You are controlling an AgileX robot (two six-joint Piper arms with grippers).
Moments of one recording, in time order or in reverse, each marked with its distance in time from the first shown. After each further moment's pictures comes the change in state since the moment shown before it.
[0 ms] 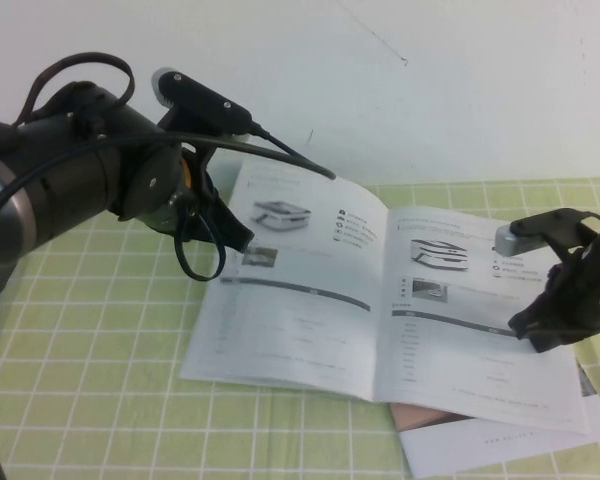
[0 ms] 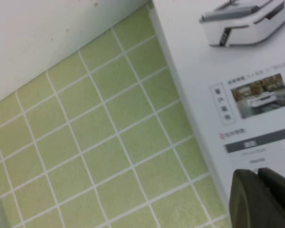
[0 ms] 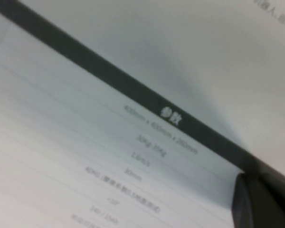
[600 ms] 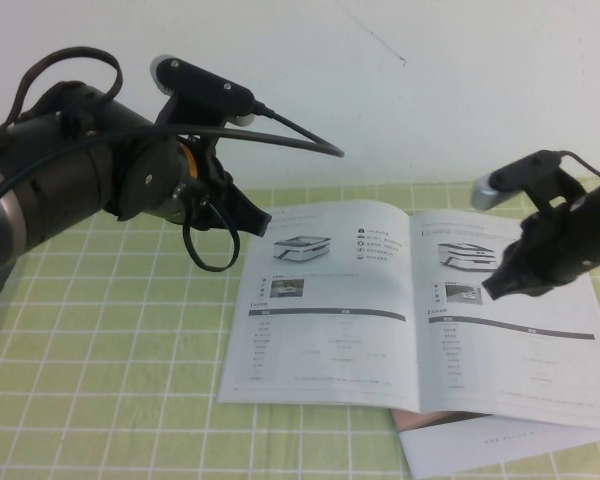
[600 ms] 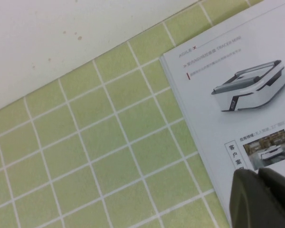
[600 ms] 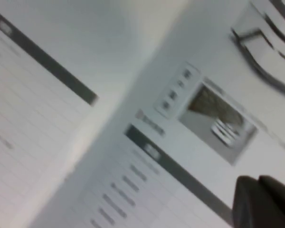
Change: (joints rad) right arm 0.041 -0.122 -0.026 0.159 -0.082 -0.247; left arm 0.000 -0.022 0.010 -0.074 -0.086 -0.022
